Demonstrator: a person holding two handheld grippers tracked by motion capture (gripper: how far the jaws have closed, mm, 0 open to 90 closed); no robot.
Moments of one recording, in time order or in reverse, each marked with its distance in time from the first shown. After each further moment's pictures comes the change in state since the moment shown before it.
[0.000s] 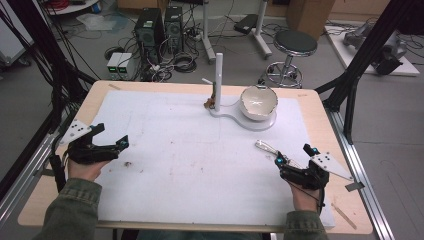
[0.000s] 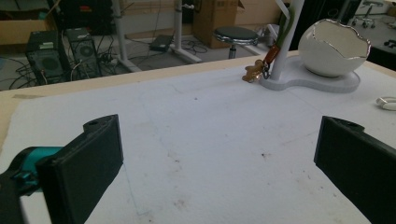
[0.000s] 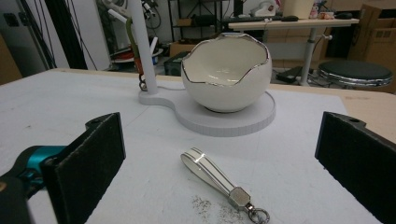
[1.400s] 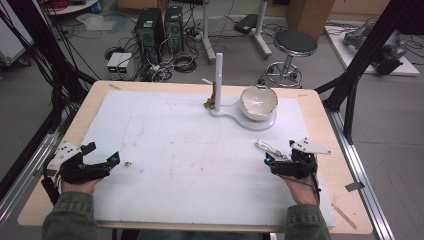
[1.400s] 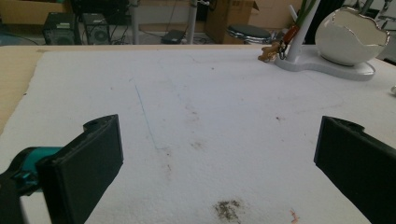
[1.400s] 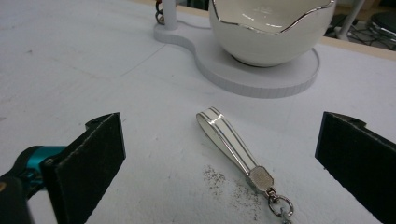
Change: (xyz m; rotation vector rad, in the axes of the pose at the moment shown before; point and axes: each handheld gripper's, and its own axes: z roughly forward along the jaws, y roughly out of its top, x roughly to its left) left arm 0.009 -0.050 -0.024 0.000 0.045 -0.076; right arm 0.002 0.009 0.042 0.297 0.107 -0.132
